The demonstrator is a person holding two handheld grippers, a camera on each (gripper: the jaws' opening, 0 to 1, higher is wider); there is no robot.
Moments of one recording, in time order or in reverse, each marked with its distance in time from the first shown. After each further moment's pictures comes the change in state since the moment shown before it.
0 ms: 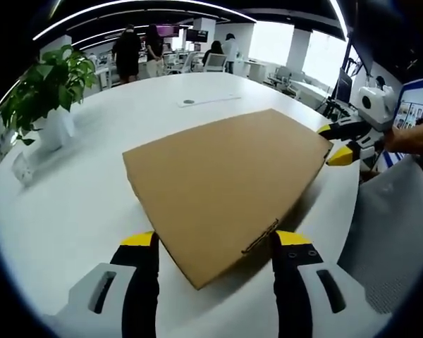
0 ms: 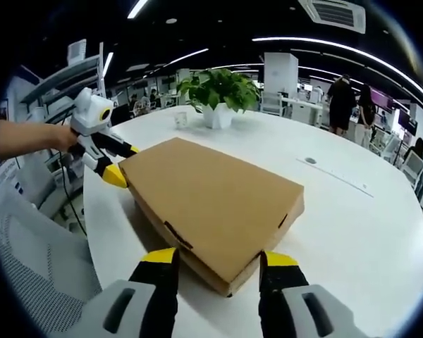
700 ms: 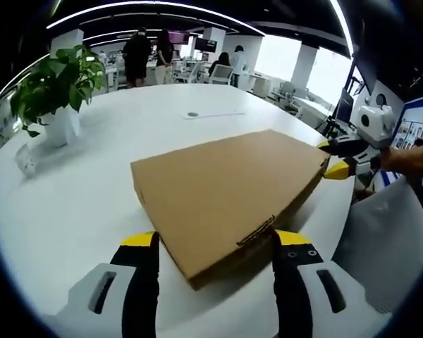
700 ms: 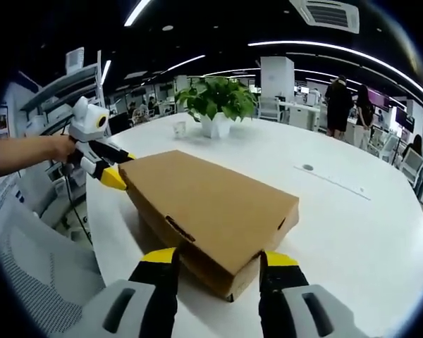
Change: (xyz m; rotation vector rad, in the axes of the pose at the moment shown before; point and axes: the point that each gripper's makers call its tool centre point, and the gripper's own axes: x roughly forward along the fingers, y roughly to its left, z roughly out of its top) left arm -0.019 -0.004 0.018 -0.081 -0.077 -0.011; right arm -0.013 0.000 0.020 0.031 -0.036 0.007
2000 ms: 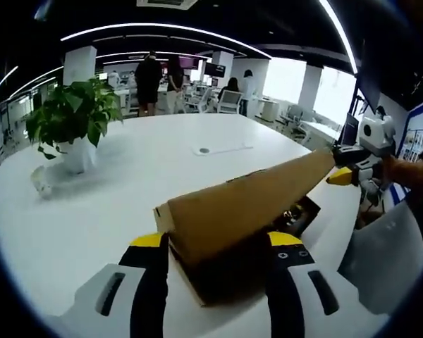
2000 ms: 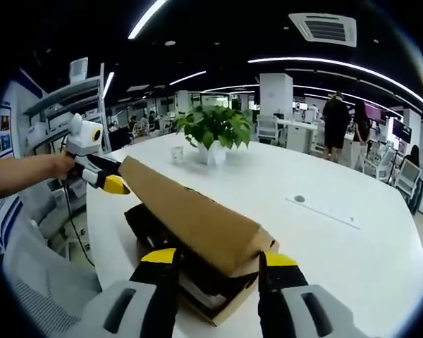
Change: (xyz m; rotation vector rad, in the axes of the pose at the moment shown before) left arm -0.027 0.012 0.060 0.006 -0.157 0.069; right arm -0.020 -0.017 0.065 -0.026 -0.108 -0.017
